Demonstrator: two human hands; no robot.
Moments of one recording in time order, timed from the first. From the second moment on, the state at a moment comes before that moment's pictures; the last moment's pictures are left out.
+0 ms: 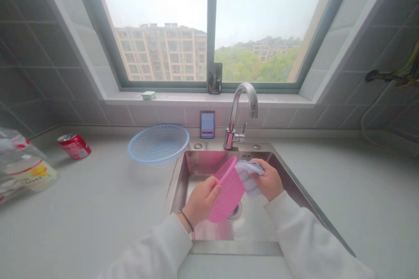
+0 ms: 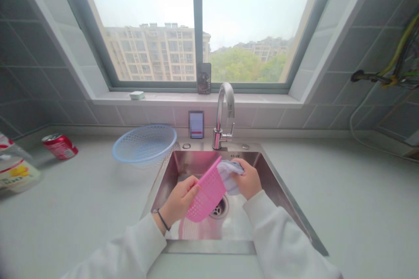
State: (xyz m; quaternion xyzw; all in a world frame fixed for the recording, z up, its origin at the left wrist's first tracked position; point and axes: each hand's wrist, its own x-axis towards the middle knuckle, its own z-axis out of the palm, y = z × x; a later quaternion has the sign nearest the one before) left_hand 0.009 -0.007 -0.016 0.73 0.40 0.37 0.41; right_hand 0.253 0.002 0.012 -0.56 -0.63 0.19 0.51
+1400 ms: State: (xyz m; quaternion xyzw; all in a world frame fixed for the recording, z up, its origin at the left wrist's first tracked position) left_hand 0.013 -0.008 -0.007 0.75 0.45 0.31 0.38; right_hand 0.252 -0.001 0.016 -0.52 -0.67 0.24 0.48
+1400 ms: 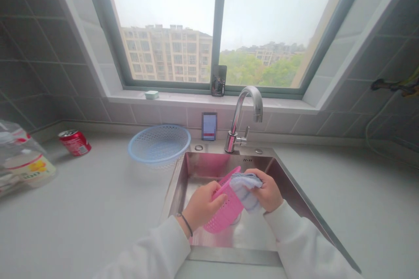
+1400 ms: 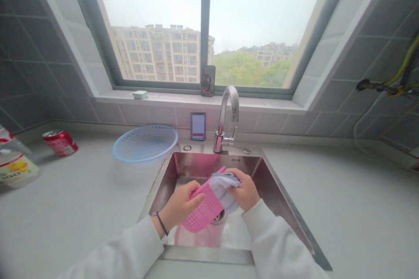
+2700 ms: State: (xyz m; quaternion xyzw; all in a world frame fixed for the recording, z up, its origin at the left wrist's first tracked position) left_hand 0.005 -0.008 -0.011 0.75 0.38 0.34 0.41; right_hand 0.294 0.024 0.003 -0.69 -0.50 0.15 0.50
